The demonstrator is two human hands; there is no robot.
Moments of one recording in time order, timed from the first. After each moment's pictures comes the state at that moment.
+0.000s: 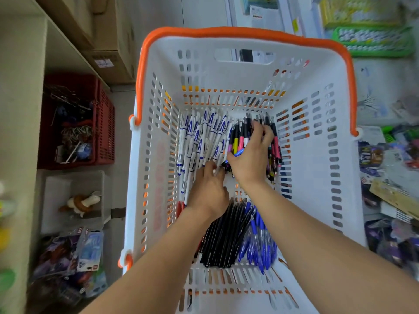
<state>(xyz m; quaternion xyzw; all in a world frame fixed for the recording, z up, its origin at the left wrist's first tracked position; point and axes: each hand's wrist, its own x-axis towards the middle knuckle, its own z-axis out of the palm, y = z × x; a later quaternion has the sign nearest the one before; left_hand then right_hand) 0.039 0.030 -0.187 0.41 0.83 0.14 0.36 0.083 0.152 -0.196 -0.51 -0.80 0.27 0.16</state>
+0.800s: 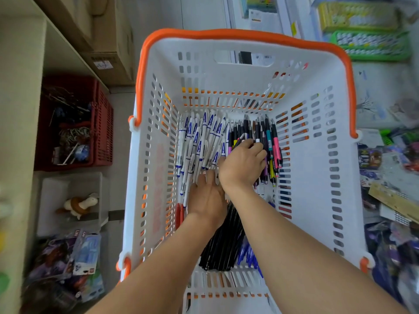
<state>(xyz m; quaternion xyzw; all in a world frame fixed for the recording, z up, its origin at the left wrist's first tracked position) 0.051 0.028 -0.180 0.46 0.84 -0.03 0.30 0.056 0.130 -0.207 -0.63 -0.77 0.07 -0.02</state>
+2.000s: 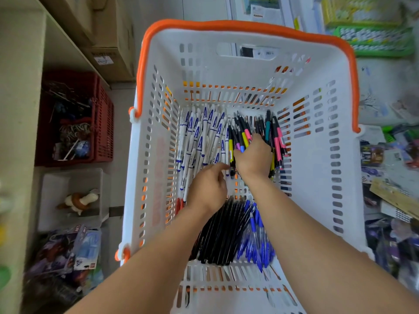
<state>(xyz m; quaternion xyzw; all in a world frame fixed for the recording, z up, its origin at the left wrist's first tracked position) 0.039 0.029 -0.192 0.33 0.82 0.32 0.35 0.082 0.161 -0.189 -0.59 -0.75 0.29 0.02</state>
